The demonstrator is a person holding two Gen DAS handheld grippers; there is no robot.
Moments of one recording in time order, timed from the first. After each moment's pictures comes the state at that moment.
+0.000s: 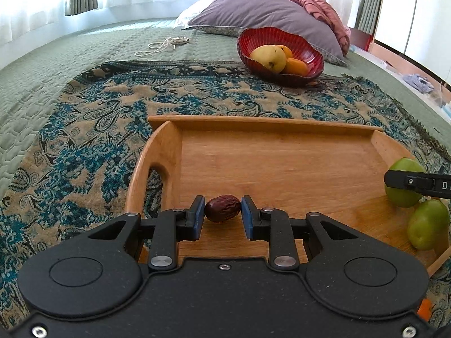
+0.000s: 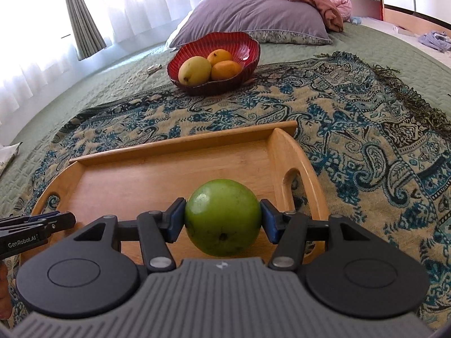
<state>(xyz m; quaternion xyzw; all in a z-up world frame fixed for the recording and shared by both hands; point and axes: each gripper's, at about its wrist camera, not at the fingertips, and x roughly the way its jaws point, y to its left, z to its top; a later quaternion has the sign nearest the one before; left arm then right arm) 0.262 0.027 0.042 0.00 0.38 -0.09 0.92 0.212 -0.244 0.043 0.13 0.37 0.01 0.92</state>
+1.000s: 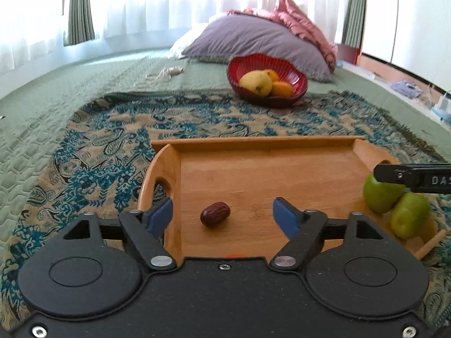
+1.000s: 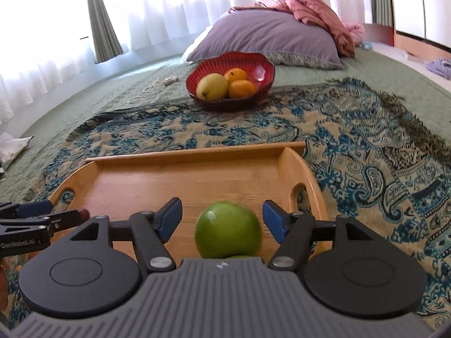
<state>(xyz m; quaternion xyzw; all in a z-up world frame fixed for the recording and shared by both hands) 0.214 0.029 0.064 0.02 0.31 -0.11 0.94 0.187 -0.235 0.062 0.09 0.33 0.03 0.94</state>
